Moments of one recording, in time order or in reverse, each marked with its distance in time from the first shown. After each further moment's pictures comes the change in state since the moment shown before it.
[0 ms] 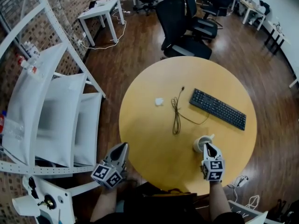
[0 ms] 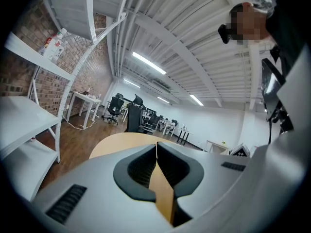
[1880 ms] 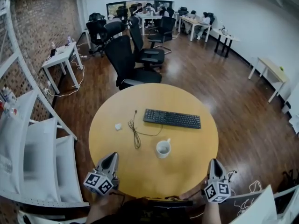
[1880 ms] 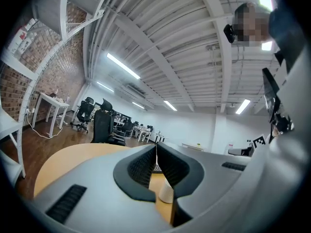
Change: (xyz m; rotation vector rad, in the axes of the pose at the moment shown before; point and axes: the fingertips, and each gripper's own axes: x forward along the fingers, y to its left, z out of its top) left arm 0.041 -0.130 0.019 0.100 -0.056 -0.310; right arm -0.280 -0.111 -0.007 0.352 -0.502 -0.400
